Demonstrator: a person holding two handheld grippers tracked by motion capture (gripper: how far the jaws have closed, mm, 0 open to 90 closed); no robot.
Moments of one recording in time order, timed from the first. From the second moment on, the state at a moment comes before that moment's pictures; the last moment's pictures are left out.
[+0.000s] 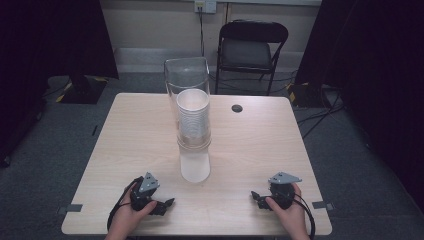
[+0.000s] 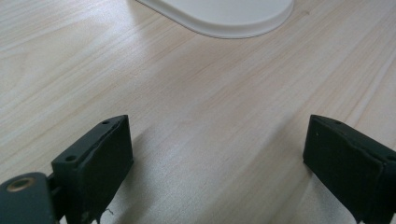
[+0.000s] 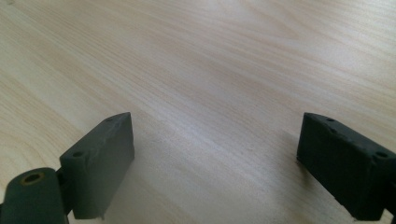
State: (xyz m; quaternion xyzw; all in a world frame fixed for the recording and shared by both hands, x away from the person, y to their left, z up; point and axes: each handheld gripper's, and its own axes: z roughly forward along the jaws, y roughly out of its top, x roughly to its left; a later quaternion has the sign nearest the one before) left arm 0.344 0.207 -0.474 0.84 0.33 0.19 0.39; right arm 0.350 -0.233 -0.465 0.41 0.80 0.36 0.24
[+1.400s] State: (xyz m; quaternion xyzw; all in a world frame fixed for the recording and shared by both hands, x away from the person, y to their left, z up) left arm 0.344 0.208 -0.474 0.84 0.33 0.19 0.39; right arm 0.404 -0.049 -0.400 0.29 0.71 0.58 0.28
